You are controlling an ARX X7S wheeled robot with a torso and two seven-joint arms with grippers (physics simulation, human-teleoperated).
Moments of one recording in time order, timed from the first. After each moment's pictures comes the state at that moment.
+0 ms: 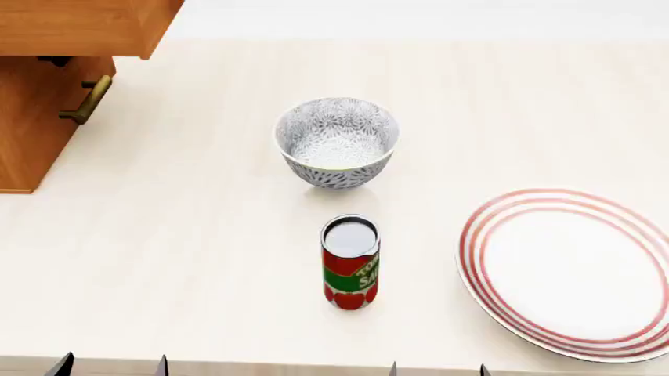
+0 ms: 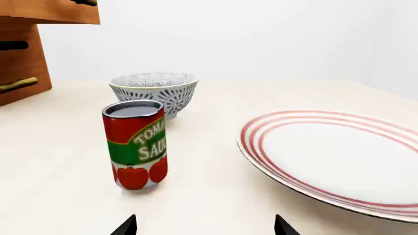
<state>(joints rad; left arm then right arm) 0.00 0.00 0.00 0.00 0.00 0.00 0.00 0.00 0.00 0.00 0.00 0.00 0.00 0.00</state>
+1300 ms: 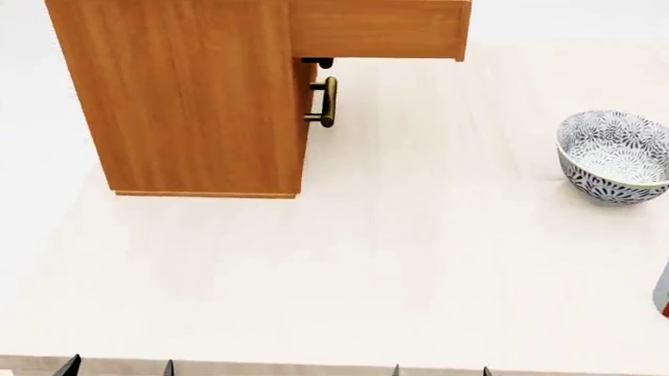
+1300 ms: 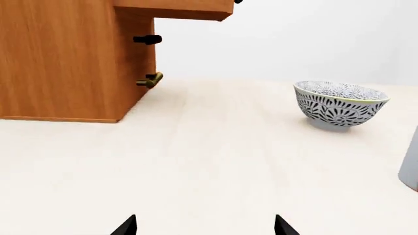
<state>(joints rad) -0.01 -0.10 0.13 0.00 -0.09 -0.02 -0.10 0.01 0.10 -0.13 0.01 0.06 0.00 0.15</state>
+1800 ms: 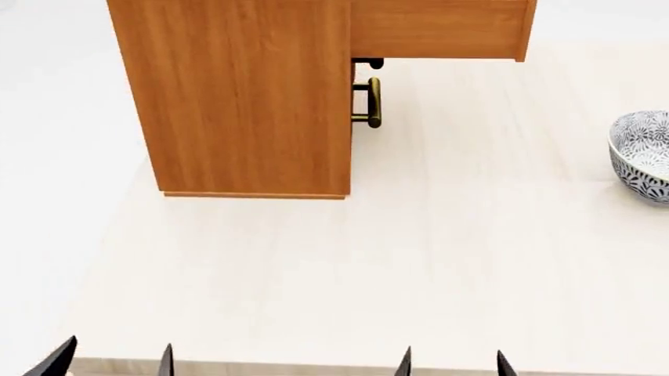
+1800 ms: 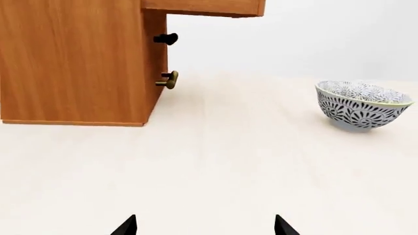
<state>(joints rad) -0.01 -0.14 0.16 0.20 -0.13 -0.22 -0.14 0.04 0.14 -0.13 -0.16 0.11 0.24 0.20</state>
